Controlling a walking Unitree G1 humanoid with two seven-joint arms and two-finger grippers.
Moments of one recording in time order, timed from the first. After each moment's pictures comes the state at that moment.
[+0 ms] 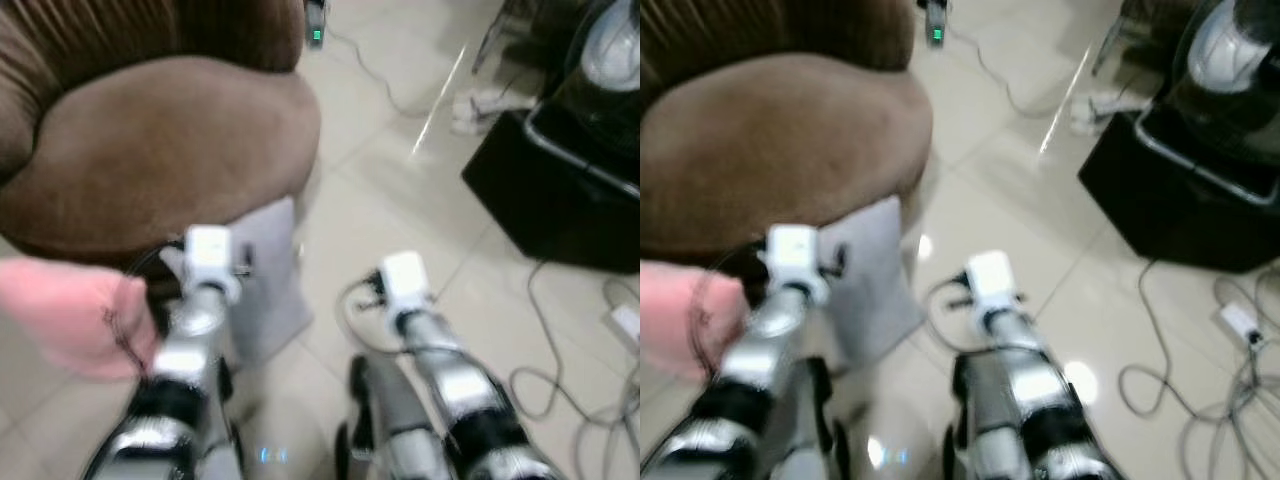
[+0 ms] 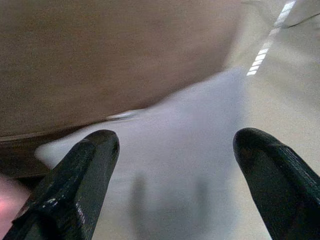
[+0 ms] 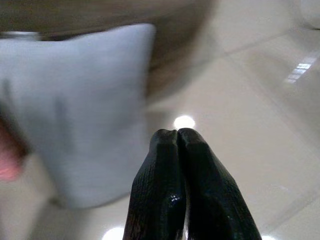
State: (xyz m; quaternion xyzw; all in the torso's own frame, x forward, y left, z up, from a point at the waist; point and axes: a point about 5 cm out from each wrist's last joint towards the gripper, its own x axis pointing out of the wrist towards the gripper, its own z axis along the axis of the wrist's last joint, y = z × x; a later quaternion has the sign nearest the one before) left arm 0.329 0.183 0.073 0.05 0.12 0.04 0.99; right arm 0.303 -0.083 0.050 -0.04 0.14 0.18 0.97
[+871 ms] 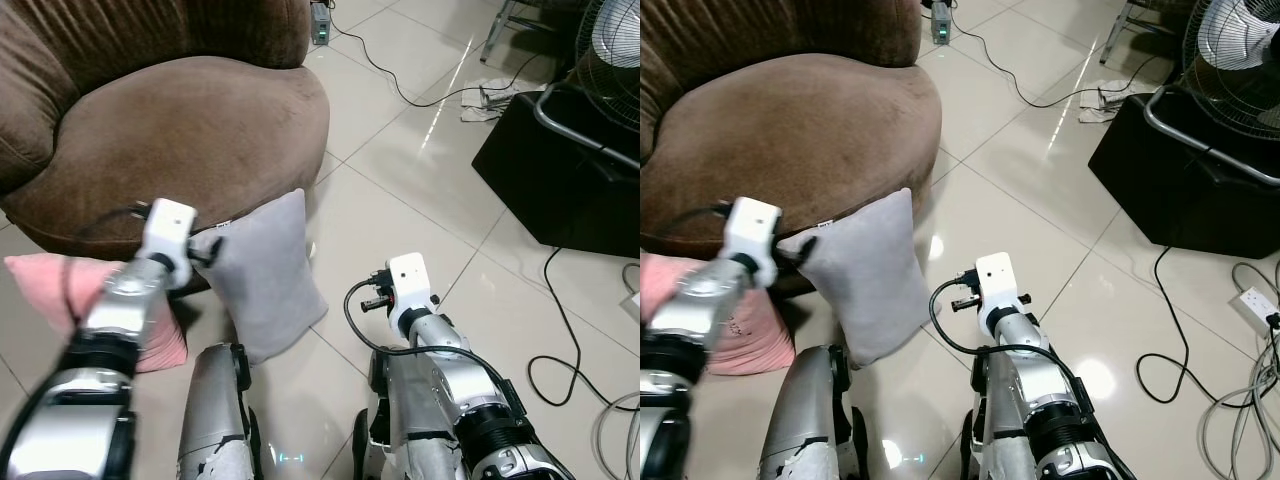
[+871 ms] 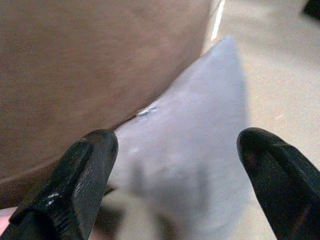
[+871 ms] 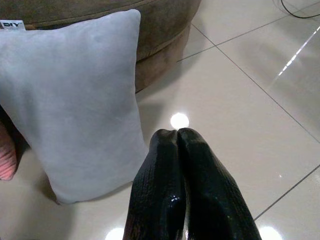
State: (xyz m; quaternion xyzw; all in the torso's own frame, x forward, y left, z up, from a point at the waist) left arm 0.351 0.231 0.099 0.09 0.15 -0.09 0.98; right arm 0.307 -0.104 0.048 -0.04 0.15 0.15 0.98
